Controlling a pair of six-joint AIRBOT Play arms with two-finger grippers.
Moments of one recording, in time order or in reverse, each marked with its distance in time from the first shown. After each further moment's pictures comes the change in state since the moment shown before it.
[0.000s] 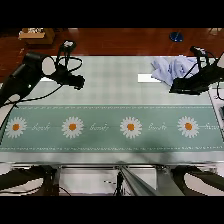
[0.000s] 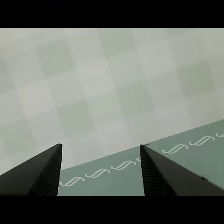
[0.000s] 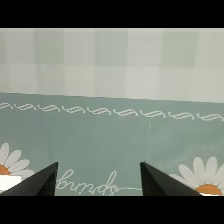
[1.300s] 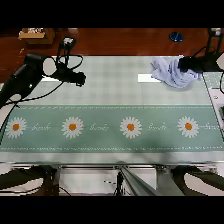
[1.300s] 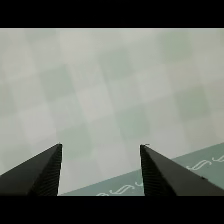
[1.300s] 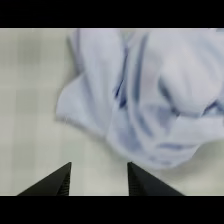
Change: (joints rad) left arm 0.000 -0.010 0.000 0.000 0.106 -0.006; right arm -0.002 -0.011 0.000 -0.199 -0.608 0.106
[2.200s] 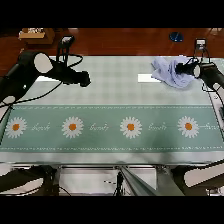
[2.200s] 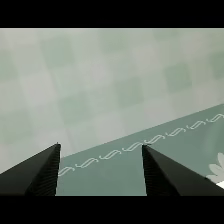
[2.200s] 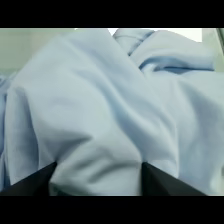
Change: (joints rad) left arm 0.000 0.050 0.001 -0.233 -0.082 -0.002; right arm -0.115 -0.480 0.098 -0.245 -0.343 0.094
